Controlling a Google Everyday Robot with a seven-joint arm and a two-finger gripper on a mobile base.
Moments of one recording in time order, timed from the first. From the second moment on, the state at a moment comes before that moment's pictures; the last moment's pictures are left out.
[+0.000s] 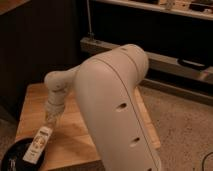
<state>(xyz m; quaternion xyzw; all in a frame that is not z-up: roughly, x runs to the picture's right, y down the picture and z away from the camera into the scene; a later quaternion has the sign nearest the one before) -0.289 0.167 0.738 -0.43 0.27 0.71 0.48</state>
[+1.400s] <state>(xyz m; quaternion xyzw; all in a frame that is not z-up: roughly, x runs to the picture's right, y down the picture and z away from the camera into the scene) -0.324 0.184 0.729 -0.40 0.26 0.70 0.54</state>
